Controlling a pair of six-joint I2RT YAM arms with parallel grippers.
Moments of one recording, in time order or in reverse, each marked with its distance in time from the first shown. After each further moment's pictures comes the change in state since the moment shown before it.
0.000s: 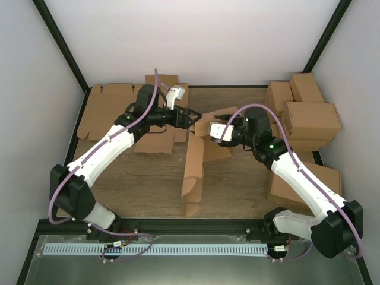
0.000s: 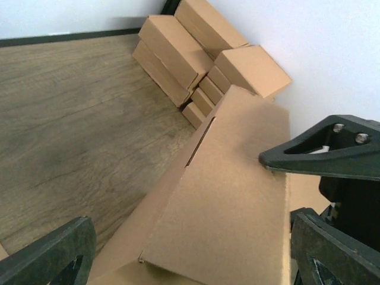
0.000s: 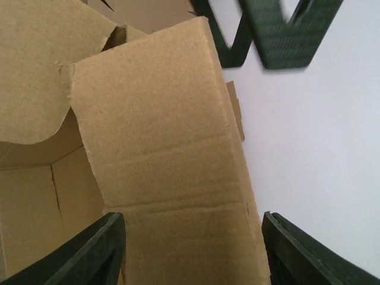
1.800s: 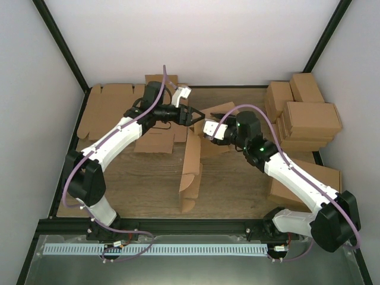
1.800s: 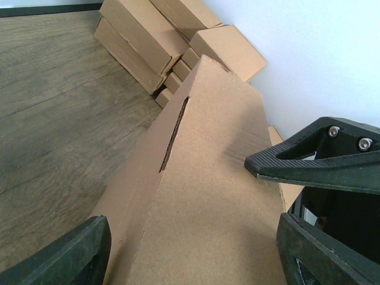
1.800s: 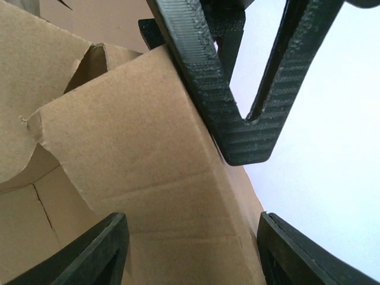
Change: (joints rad) left arm 0.028 0.182 0.078 0.047 0.203 0.026; right arm 0.082 0.057 -0.058 0.216 0.150 0.125
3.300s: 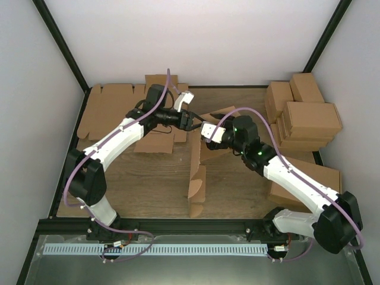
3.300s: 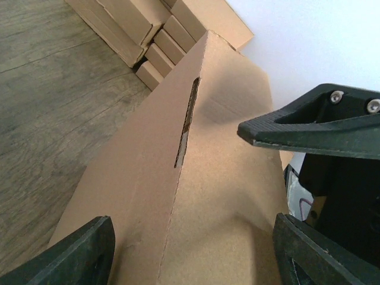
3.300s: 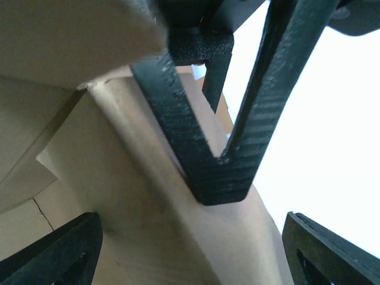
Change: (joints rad) left arm -0.008 0.008 -0.013 -0.050 0.072 0.025; right arm 0.059 -0.021 -0.055 0.047 0.075 0.069
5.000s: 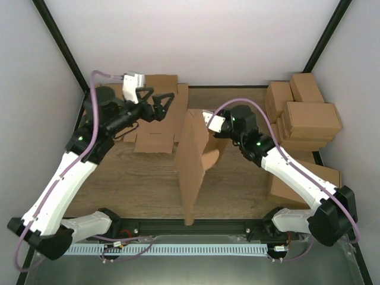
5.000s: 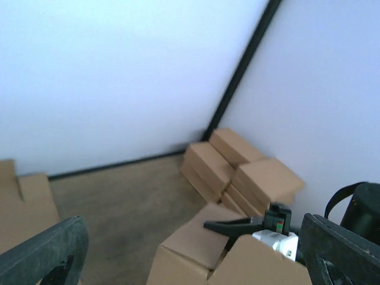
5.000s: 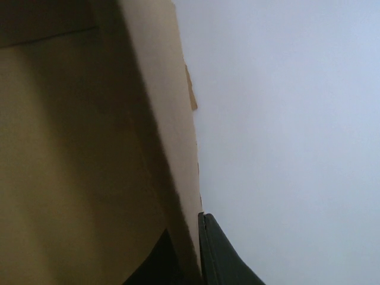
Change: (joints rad) left arm -0.009 -0.505 0.013 -0.096 -0.537 -0.063; right arm -0.013 0.051 0.133 -0.064 0.133 -0.121
